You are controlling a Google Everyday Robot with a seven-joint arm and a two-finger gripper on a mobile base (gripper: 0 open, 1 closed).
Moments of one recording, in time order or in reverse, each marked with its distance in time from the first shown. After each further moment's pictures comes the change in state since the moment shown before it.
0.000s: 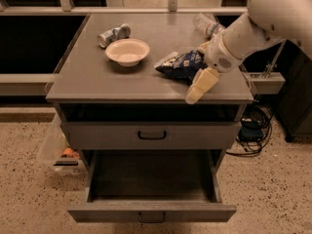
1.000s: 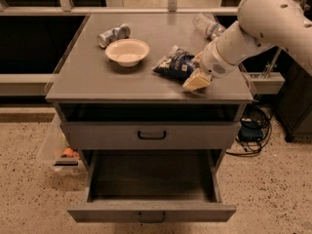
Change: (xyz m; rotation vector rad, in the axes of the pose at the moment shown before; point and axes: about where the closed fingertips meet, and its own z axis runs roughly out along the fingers) arm 0.009 0.006 0.030 -0.033 0.033 0.006
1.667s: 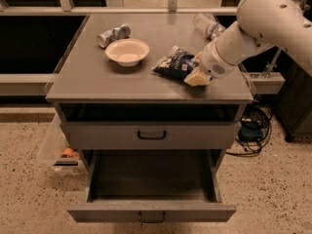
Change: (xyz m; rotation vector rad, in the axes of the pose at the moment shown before) arm 0.000 0.000 0.000 0.000 0.000 0.000
